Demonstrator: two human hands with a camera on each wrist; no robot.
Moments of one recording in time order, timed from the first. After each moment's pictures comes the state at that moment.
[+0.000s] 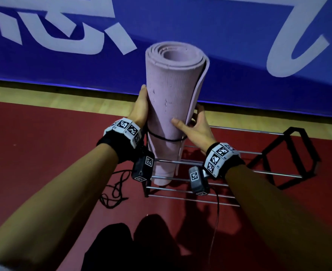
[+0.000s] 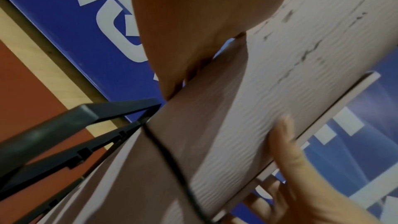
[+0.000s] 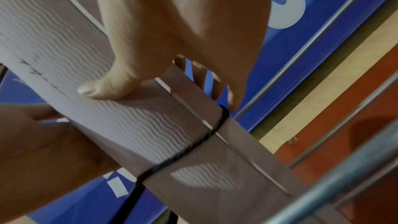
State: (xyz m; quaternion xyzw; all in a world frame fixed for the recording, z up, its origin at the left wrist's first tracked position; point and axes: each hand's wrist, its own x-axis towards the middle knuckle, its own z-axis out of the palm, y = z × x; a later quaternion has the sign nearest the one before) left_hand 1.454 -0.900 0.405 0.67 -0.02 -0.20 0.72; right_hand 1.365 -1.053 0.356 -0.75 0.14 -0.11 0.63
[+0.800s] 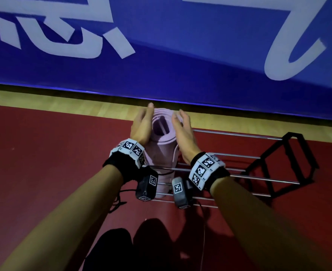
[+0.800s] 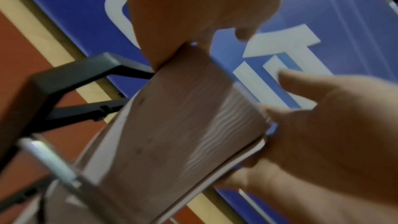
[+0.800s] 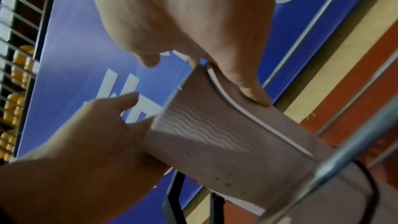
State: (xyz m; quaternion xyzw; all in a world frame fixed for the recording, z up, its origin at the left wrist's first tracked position) left_hand 1.444 -0.900 0.363 0.72 0.00 -0.12 0.69; right_hand 1.372 -1.015 0.362 -0.69 0.18 -0.10 0.69
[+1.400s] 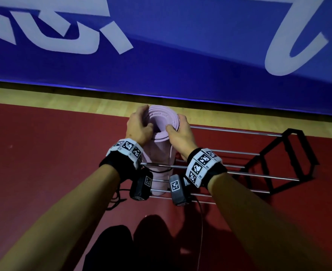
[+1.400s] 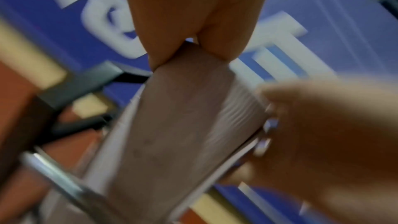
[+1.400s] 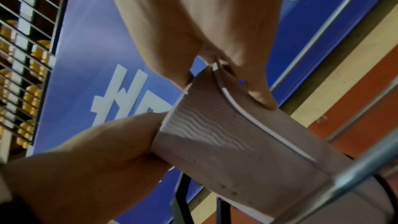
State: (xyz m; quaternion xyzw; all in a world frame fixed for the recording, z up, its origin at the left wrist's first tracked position) left_hand 1.449 -0.889 0.348 0.87 -0.10 -0.01 0.49; right_hand 1.378 -1.011 0.359 -0.77 0.23 -0.08 0.59
